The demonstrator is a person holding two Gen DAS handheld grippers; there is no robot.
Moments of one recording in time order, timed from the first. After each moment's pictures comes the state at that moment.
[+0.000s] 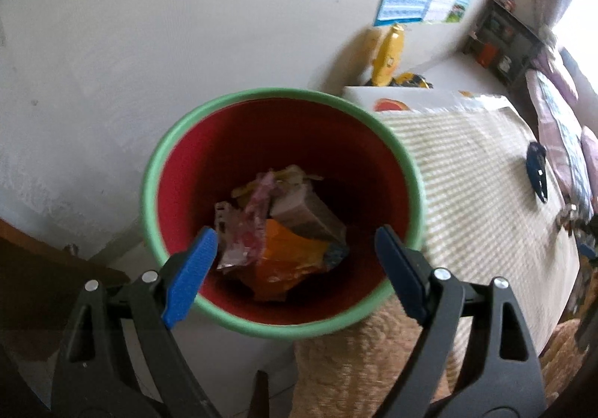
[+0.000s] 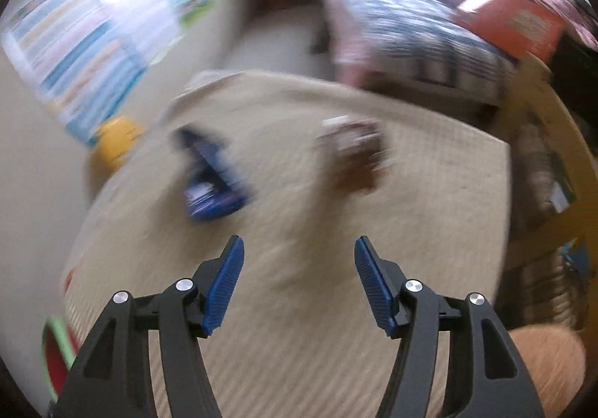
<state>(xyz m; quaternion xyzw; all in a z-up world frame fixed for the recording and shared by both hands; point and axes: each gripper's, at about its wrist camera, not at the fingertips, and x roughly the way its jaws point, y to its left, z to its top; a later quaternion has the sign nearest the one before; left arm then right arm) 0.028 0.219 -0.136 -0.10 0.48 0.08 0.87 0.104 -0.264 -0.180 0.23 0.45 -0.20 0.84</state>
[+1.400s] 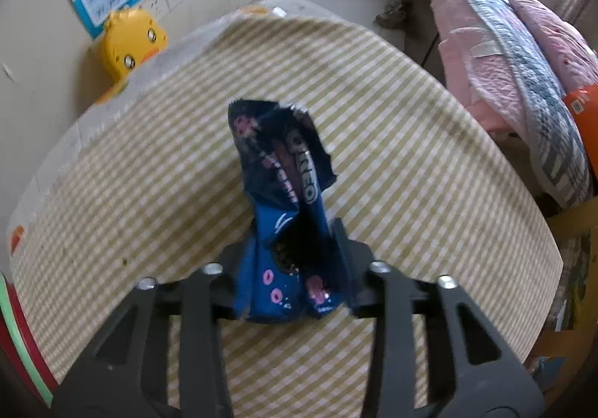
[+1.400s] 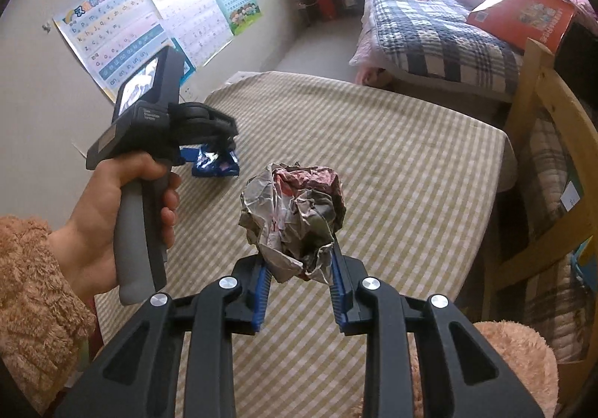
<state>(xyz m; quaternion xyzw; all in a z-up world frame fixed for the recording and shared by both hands) 0.250 -0.184 -0.202 0.05 0.55 -0.11 0.82 0.009 -0.282 -0.183 0.22 0.41 -0.07 0.88</state>
